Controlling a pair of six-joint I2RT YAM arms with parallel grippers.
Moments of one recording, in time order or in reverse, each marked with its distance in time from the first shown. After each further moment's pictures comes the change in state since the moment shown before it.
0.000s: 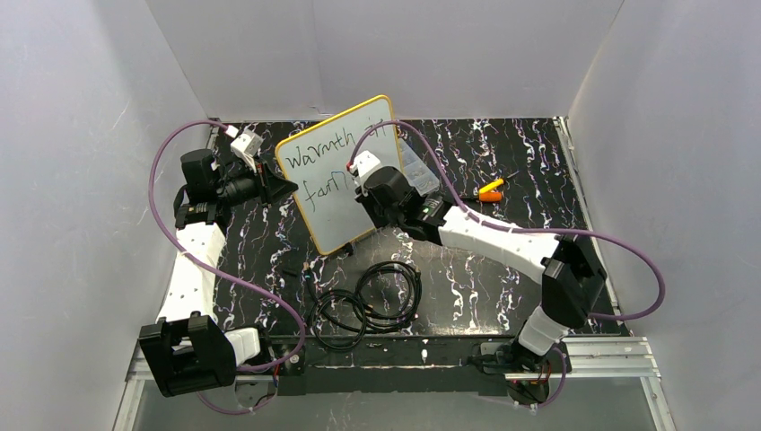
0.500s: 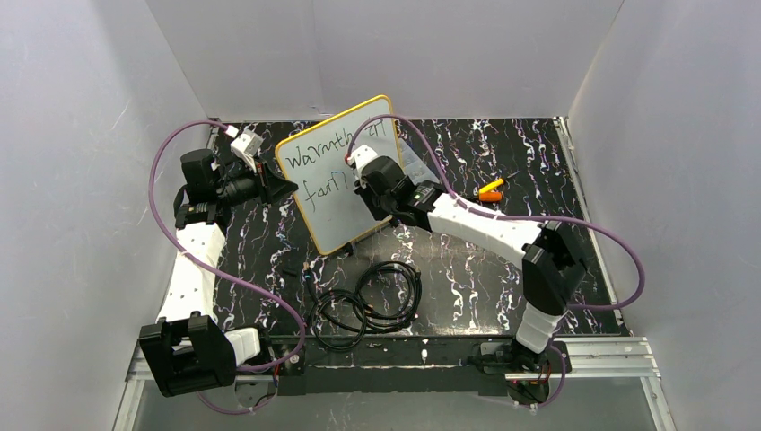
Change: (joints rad) left arm 0.000 0.000 0.000 0.000 0.000 -0.002; right arm -0.051 0.106 0.095 -0.077 -0.031 -0.010
